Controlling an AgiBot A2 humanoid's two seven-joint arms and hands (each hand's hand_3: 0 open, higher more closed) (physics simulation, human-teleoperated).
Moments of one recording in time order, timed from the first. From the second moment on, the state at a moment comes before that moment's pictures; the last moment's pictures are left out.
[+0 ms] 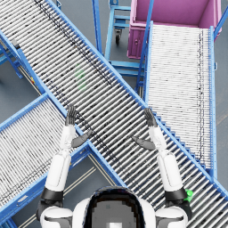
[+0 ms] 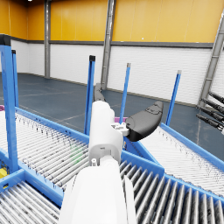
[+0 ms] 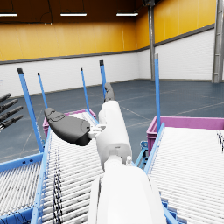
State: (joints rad) left arm 0.29 1.21 0.20 -1.80 1.00 0.10 0.10; right arm 0.29 -1.21 0.20 1.80 1.00 0.10 -0.10
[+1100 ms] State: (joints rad) left arm 0.29 1.21 0.20 -1.80 1.00 0.10 0.10; right arm 0.29 -1.21 0.20 1.80 1.00 0.10 -0.10
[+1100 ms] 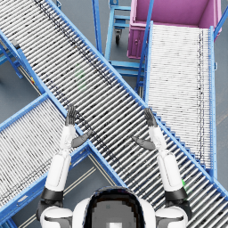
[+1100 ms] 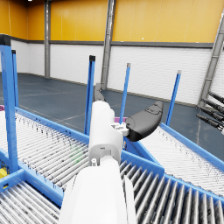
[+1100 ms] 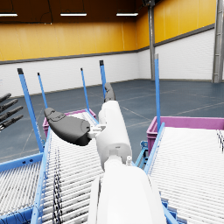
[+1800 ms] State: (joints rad) left arm 0.29 1.21 0.20 -1.80 1.00 0.10 0.10; right arm 0.29 -1.21 0.20 1.80 1.00 0.10 -0.10
